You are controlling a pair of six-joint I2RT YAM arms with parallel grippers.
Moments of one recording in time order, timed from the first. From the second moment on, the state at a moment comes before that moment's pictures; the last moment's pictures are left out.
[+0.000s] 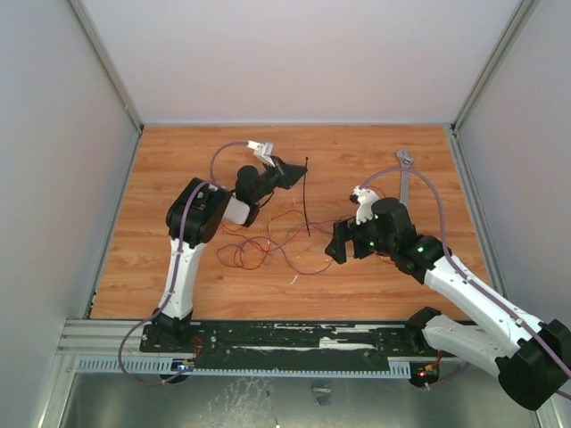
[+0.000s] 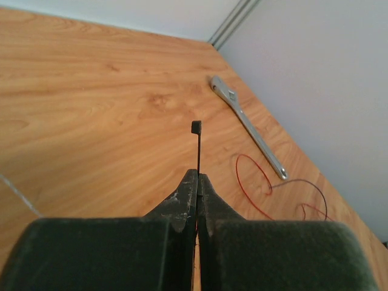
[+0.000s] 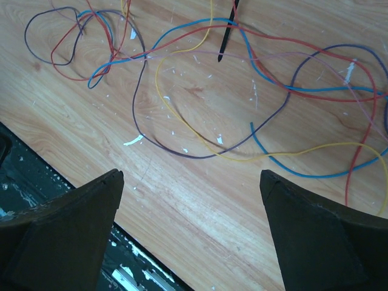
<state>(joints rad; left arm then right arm) -0.43 2.30 1.18 1.24 0.38 -0.65 0.59 0.95 0.70 -0.41 -0.19 0.27</state>
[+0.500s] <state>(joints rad) -0.47 2.20 0.99 1.43 0.38 -0.66 0.66 0.99 0.53 -0.35 -0.24 0.49</state>
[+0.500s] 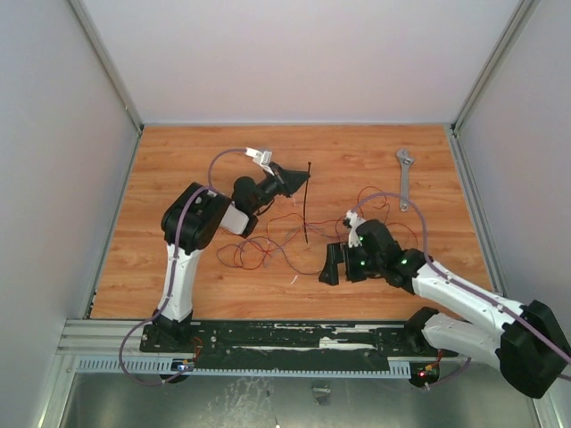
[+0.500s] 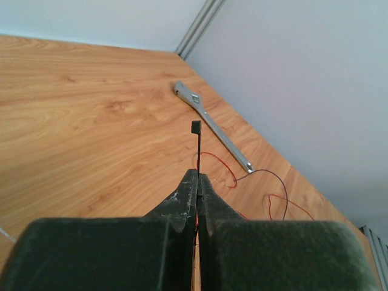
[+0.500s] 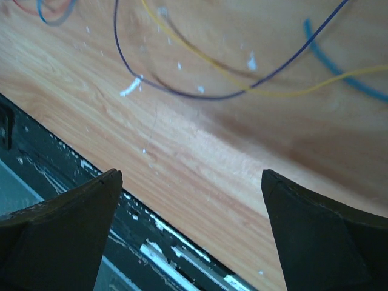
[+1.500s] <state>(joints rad) -0.49 2.13 0.89 1.45 0.35 -0.62 0.81 1.33 0.49 0.13 -0.13 0.72</state>
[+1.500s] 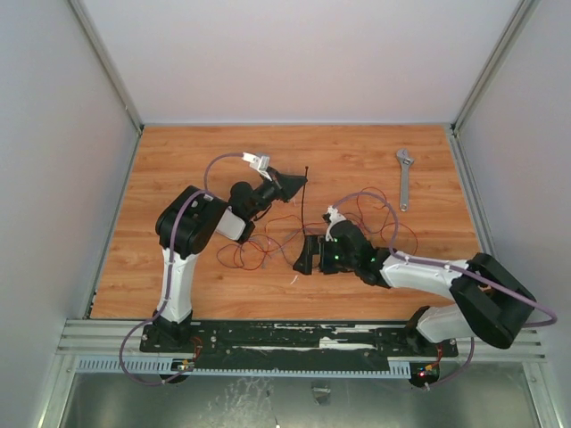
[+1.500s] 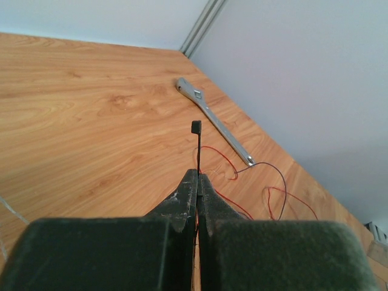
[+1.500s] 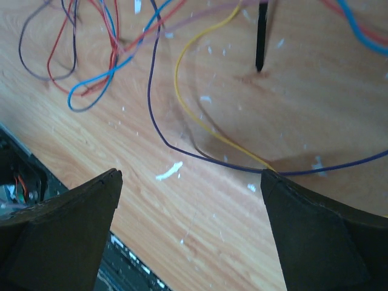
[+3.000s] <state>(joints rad) -0.52 2.12 0.75 1.50 0.22 -0.66 0.62 1.24 0.59 0.11 -0.31 0.42</state>
